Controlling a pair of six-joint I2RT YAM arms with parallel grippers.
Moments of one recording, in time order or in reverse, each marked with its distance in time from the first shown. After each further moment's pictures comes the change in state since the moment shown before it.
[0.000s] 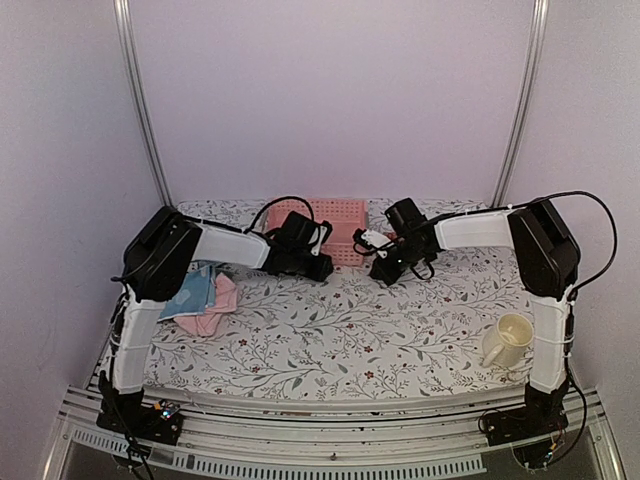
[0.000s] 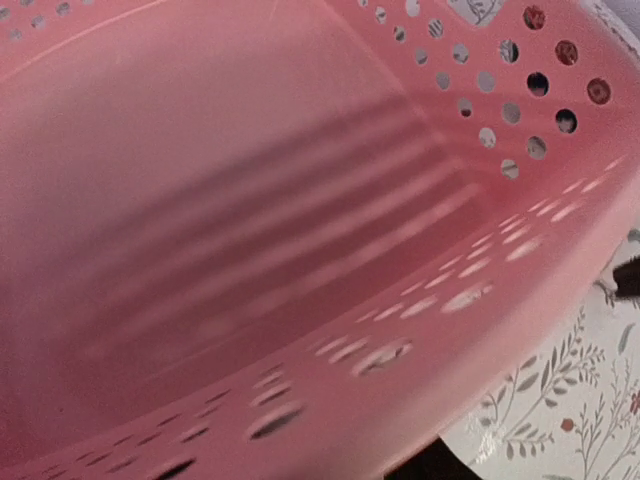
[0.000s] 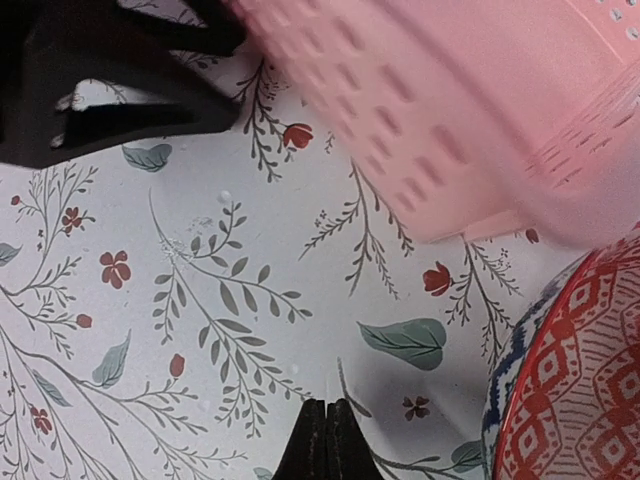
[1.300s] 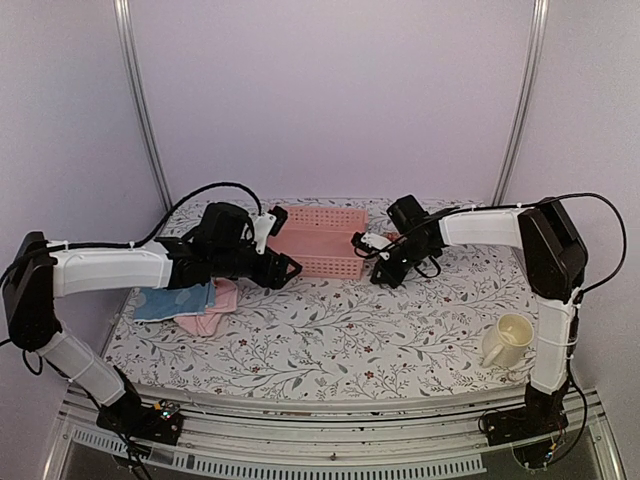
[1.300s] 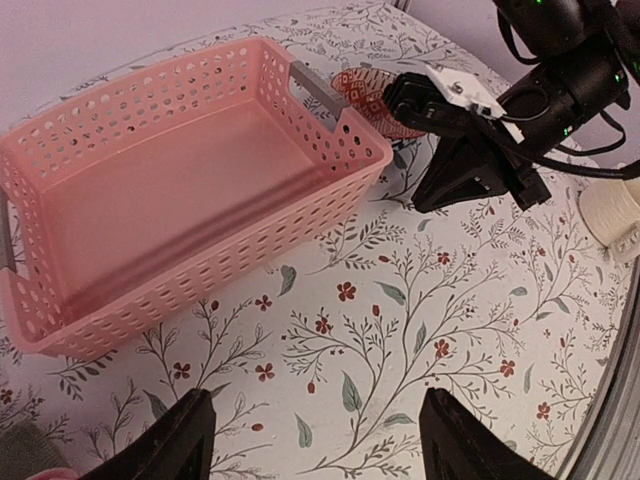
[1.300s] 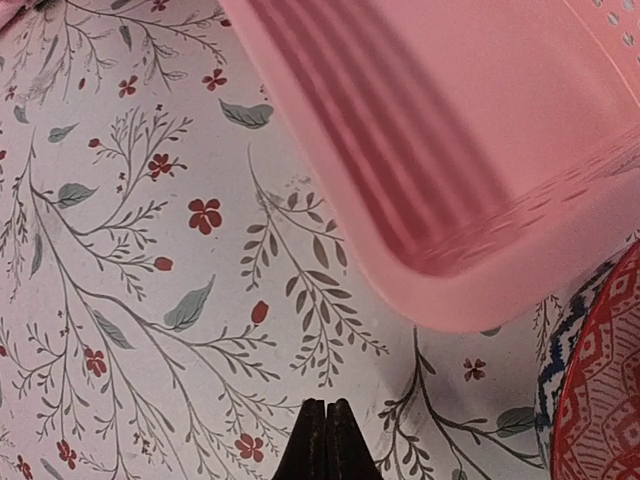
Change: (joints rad) left arm -0.024 -0.766 -0.578 0.014 0.107 0.043; right arm 0.001 -0.069 -0.006 -0.134 -0.109 -0.100
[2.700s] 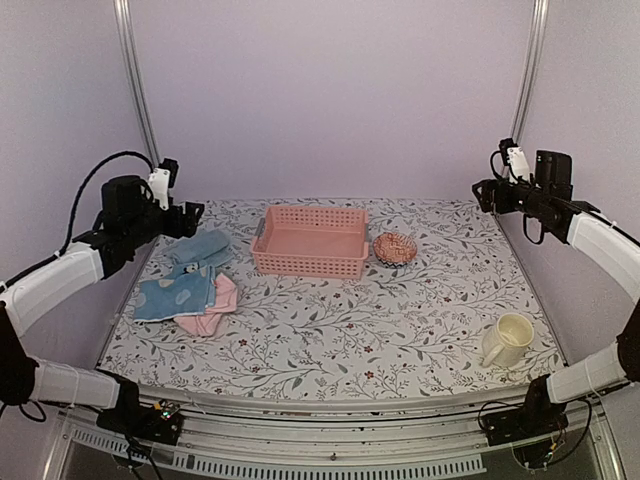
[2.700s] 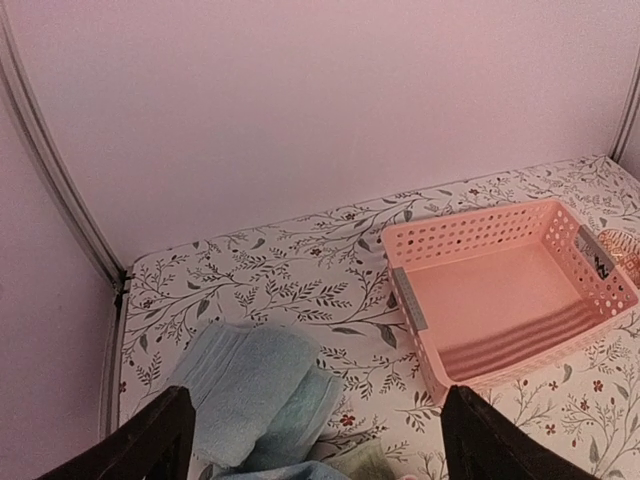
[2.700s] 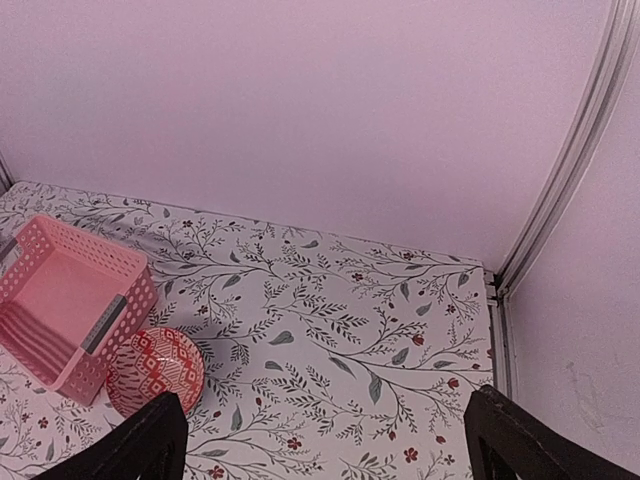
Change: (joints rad) left arm 0.518 -0.346 -0.097 0.044 -0.083 0.230; right arm -0.509 -0.716 -0.350 0.373 0.167 0.305
